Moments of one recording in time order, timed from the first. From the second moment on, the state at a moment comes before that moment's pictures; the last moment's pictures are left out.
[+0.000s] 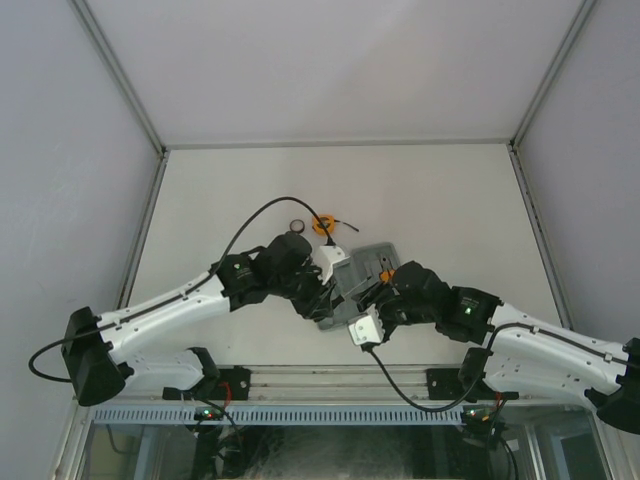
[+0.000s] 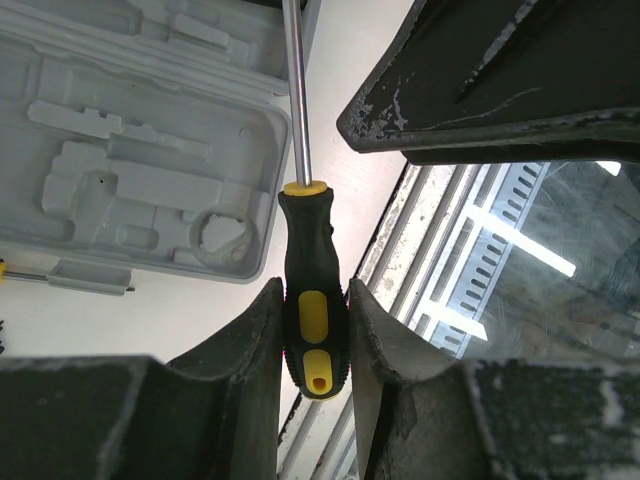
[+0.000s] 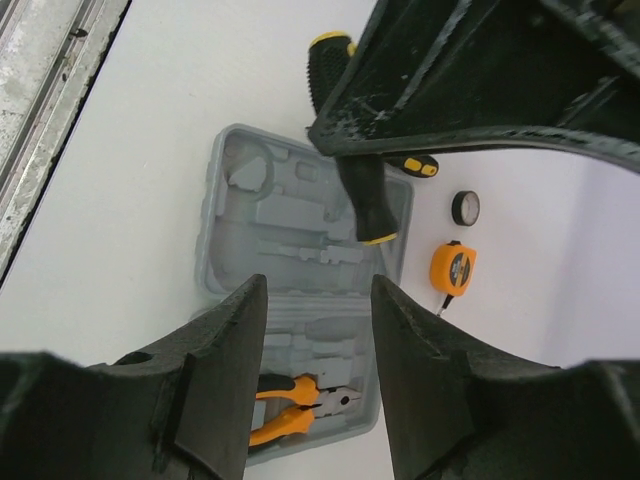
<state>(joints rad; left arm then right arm) -0.97 1.20 0.97 -0.58 0.32 -0.12 1.05 0.87 0.69 -0.49 -0.31 -1.06</state>
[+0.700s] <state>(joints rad) -0.99 1.21 0.97 -0.61 0.37 -0.10 1.06 0.96 0.71 -0.43 -0.28 -1.06</state>
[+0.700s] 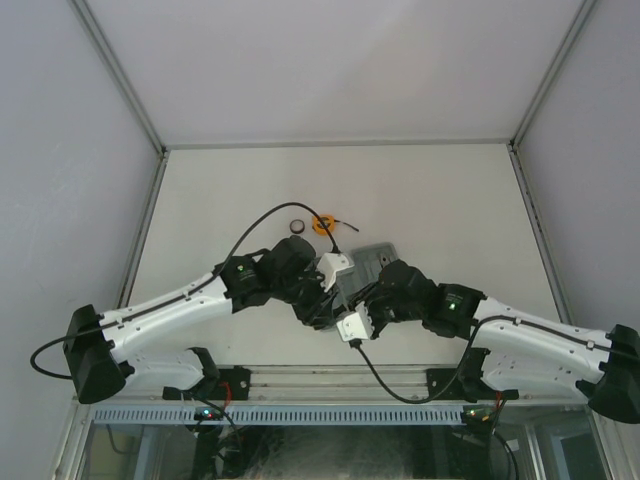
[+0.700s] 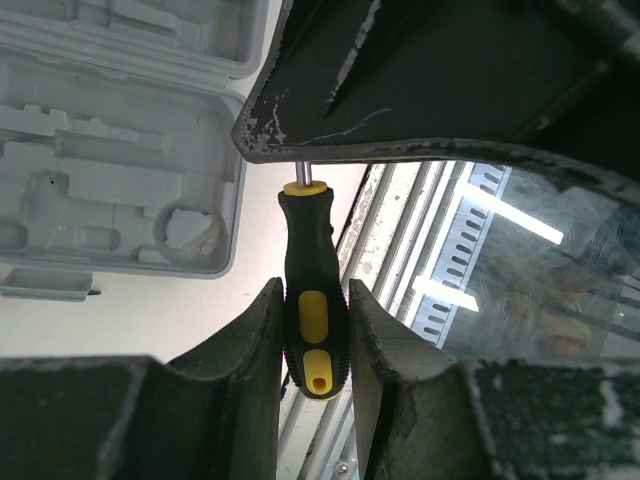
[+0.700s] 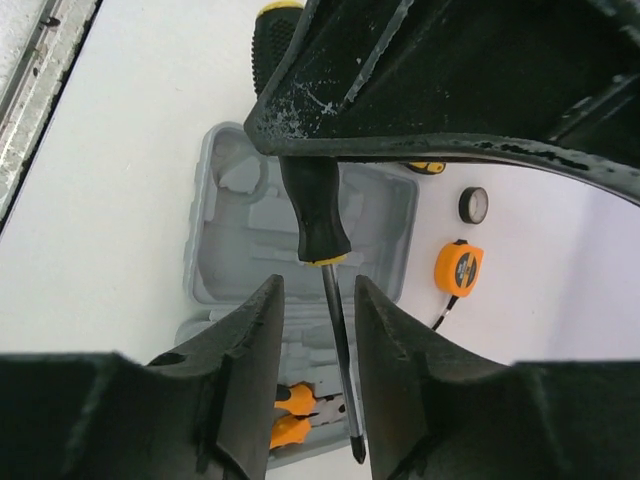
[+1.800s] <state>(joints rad) -0.66 0.83 0.87 -0.37 0.29 -0.30 1.06 0.83 0.63 -0.29 -0.12 -0.53</state>
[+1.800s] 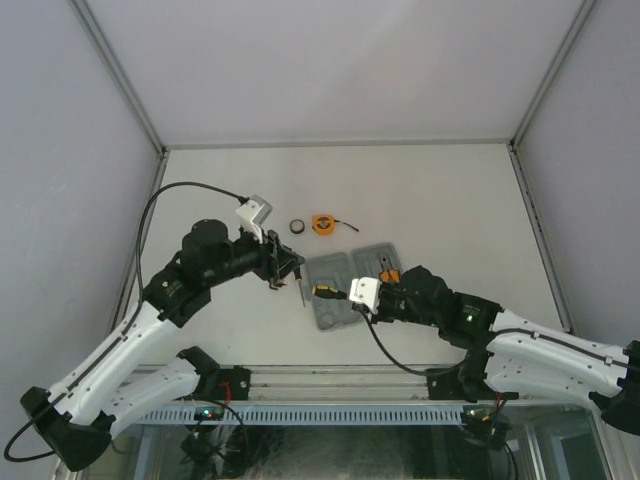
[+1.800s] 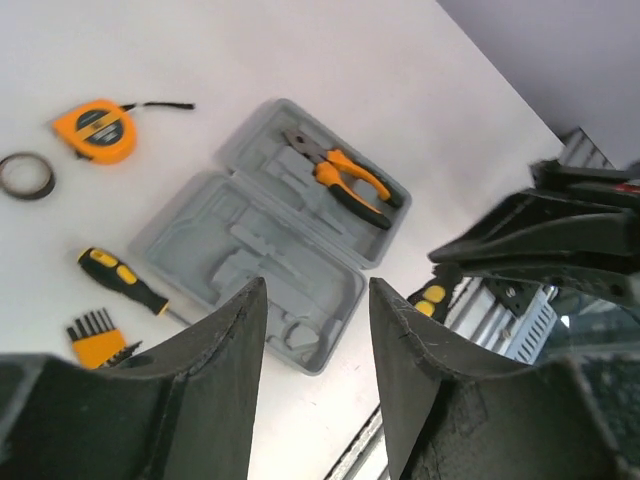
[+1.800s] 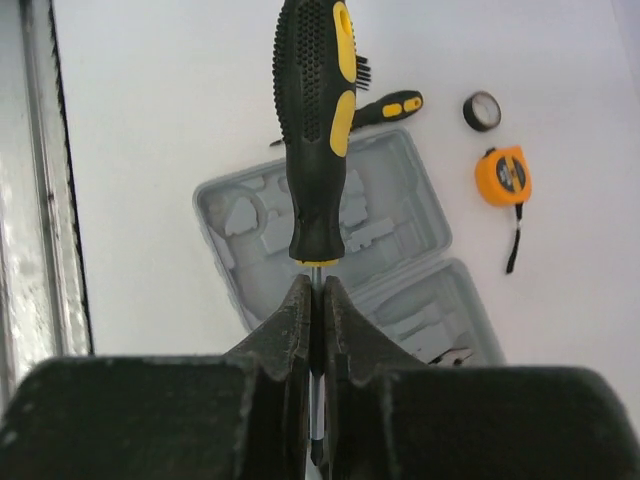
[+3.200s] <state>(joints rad) -0.56 0.89 0.80 -0.43 0.11 -0.43 0.66 1.37 0.83 -0.45 -0.13 0.68</state>
